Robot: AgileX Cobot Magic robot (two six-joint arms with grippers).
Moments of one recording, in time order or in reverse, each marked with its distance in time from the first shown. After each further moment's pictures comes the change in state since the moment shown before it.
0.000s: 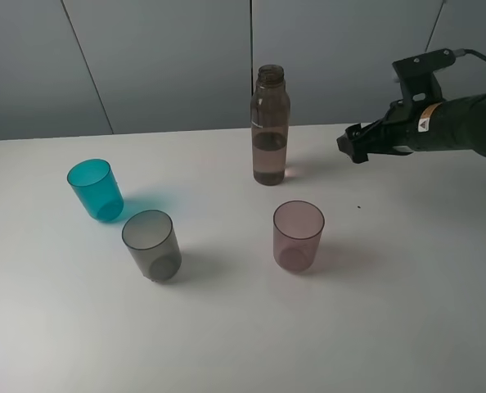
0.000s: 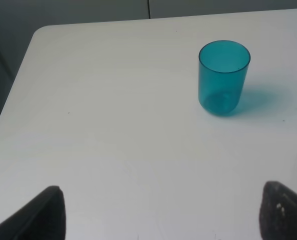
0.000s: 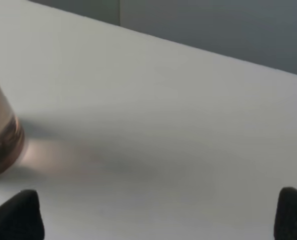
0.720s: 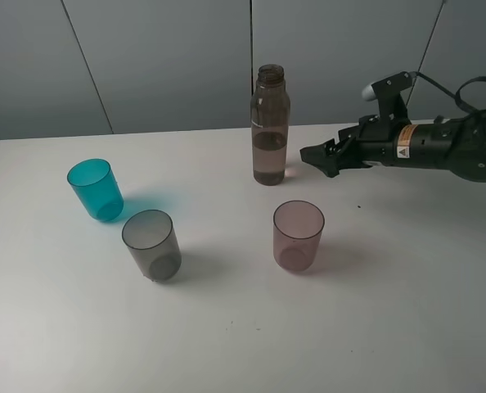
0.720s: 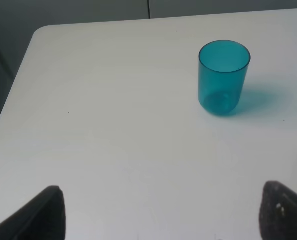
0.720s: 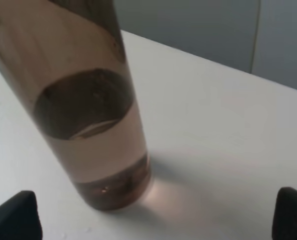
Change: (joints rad) left arm 0.000 0.000 0.000 0.000 0.000 0.000; right arm -0.046 0.222 -0.056 -0.451 -0.453 0.219
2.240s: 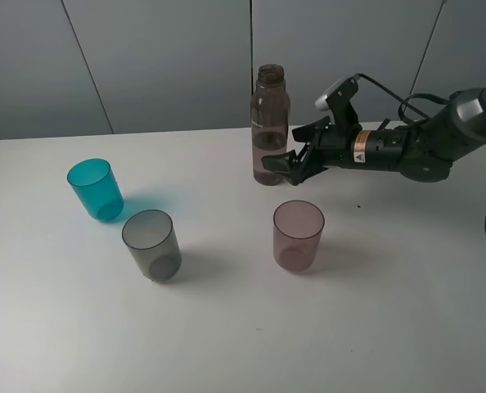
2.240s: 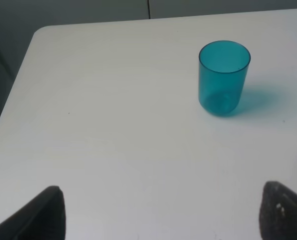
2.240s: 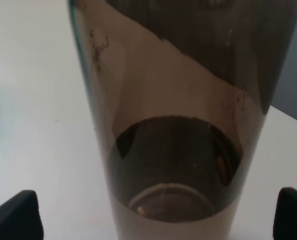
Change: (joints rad) left arm 0.000 0.000 0.000 0.000 0.000 0.000; right arm 0.099 0.183 -0.172 -0.029 -0.114 -0.115
